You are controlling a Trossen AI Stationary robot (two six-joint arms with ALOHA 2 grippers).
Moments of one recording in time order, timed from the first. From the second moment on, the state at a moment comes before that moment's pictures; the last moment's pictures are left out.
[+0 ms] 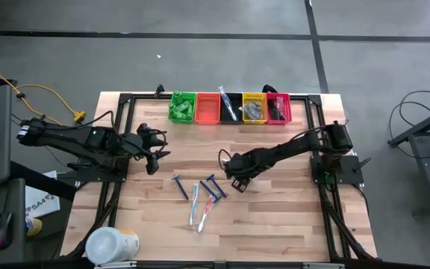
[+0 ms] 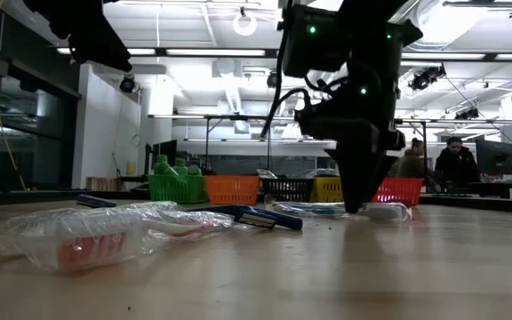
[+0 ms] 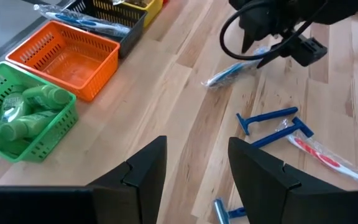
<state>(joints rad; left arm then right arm) -0.17 0.75 0.77 -0.65 -0.40 -0.40 0.12 1.88 1.19 -0.76 0.15 0.73</state>
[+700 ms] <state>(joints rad) -0.17 0.75 0.77 -0.66 -0.40 -0.40 0.12 1.93 1.20 -0.77 0.15 0.61</state>
